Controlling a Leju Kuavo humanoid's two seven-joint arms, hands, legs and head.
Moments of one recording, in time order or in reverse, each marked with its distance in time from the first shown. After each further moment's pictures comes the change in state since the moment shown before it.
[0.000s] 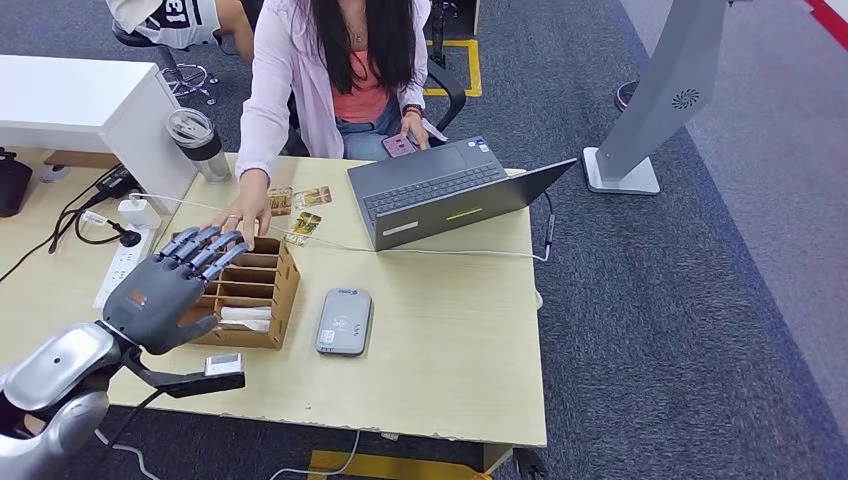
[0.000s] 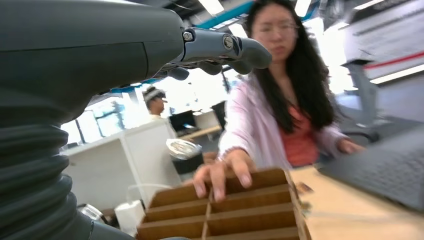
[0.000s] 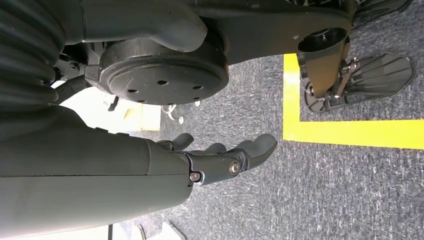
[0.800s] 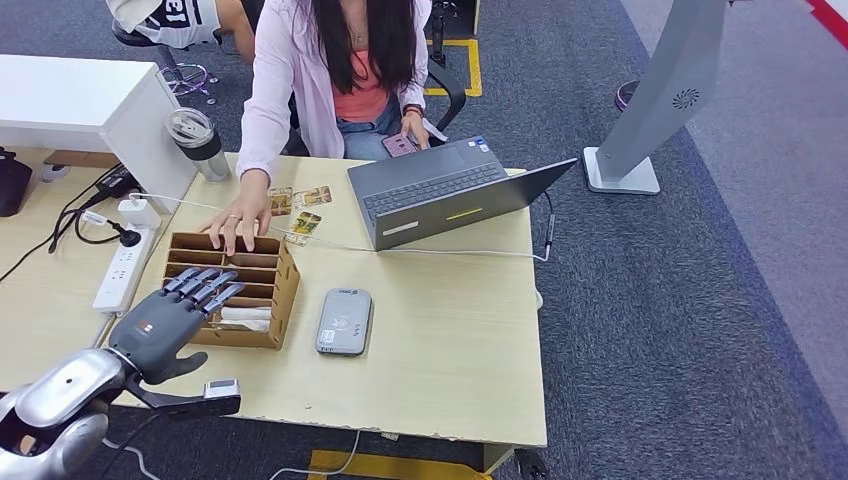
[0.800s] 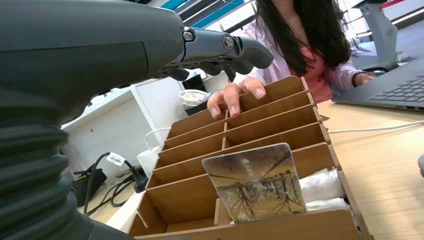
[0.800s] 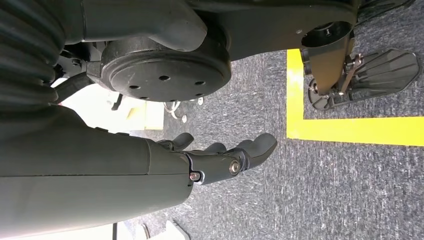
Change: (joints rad) left arm 0.023 0.029 -0.067 0.107 0.001 -0.012 0.052; right arm -0.001 -0.004 0.000 0.000 0.002 -0.001 0.015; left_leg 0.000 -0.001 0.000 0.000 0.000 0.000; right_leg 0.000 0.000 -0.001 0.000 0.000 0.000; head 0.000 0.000
